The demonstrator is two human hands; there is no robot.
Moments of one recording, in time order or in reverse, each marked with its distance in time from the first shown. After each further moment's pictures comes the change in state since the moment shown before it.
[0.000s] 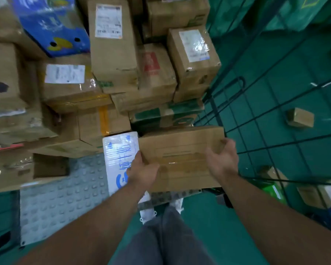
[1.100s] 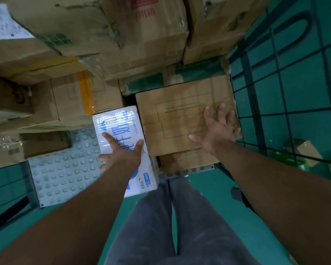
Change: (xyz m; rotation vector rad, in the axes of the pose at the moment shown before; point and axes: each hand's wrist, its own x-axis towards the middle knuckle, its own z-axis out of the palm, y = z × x) left_hand 0.122 -0.028 0.007 0.594 0.320 -0.454; right_hand 0.127 0.014 0.105 -0.744 -0.502 -0.170
